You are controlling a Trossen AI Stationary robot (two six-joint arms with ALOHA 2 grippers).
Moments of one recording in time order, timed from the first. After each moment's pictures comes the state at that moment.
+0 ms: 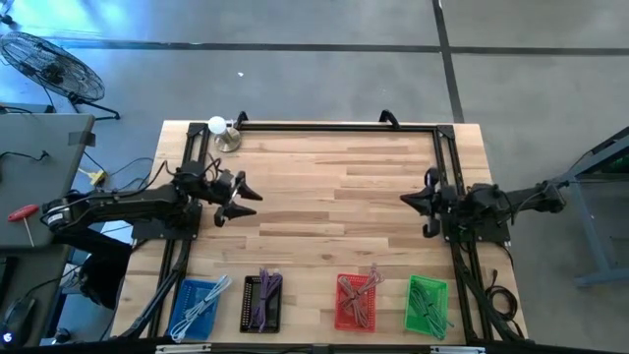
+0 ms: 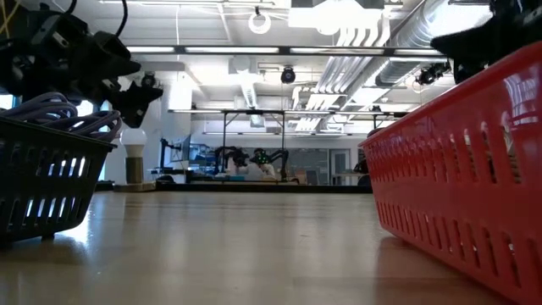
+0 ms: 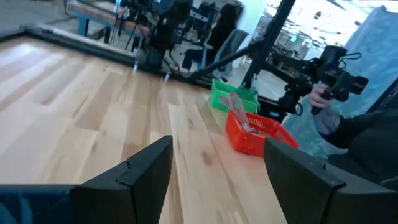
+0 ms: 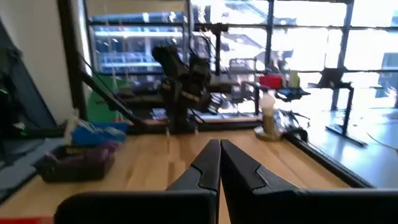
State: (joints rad) left arm 0.45 0.70 0.03 0.67 0.70 -0.32; right arm 0.19 0.02 0.08 0.07 0.29 -0.02
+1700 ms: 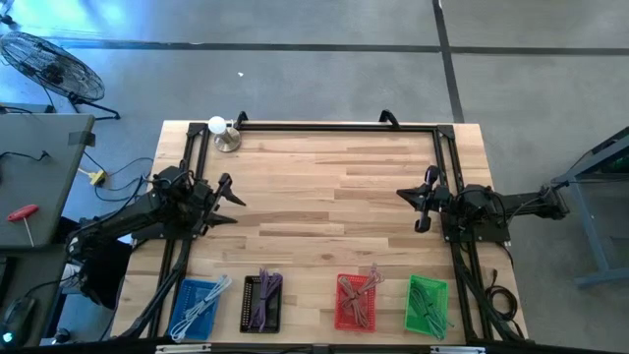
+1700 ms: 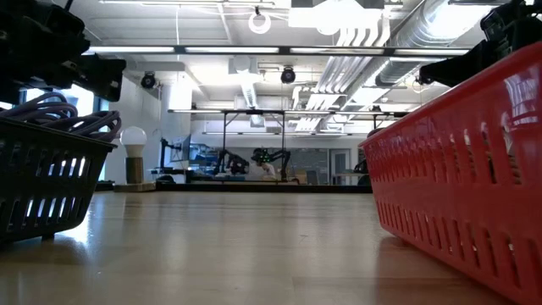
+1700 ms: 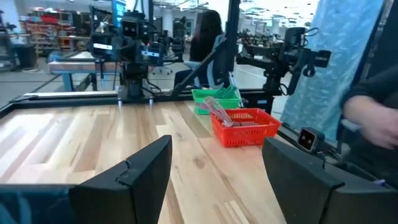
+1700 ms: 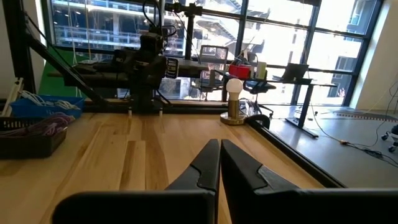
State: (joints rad) left arm 0.45 0.01 0.03 0.04 0.78 -0.06; right arm 0.10 0.02 0.01 0.08 0.34 -0.11
